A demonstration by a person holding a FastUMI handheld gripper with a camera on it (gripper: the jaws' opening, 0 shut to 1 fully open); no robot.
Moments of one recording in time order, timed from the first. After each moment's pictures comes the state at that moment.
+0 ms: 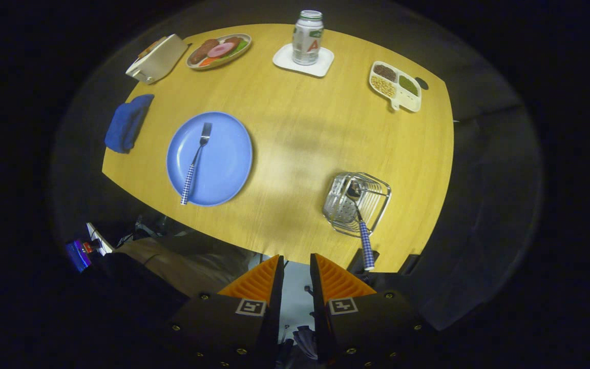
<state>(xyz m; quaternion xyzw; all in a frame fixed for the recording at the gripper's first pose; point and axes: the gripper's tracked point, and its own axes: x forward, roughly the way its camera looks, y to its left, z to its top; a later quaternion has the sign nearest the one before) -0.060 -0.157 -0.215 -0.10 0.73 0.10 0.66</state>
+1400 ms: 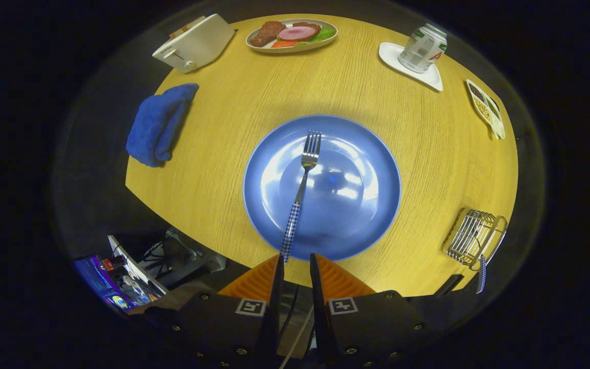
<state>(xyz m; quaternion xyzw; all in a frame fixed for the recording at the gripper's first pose) -0.049 0.036 -0.307 -0.03 0.73 0.15 0.66</state>
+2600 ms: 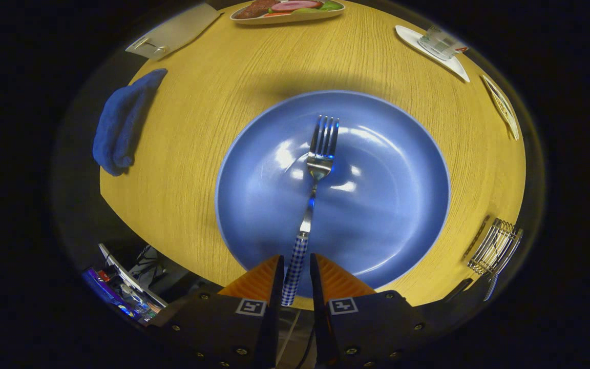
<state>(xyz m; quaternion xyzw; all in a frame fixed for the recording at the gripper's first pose) -0.043 0.049 -0.375 -0.05 0.76 0.12 0.63</state>
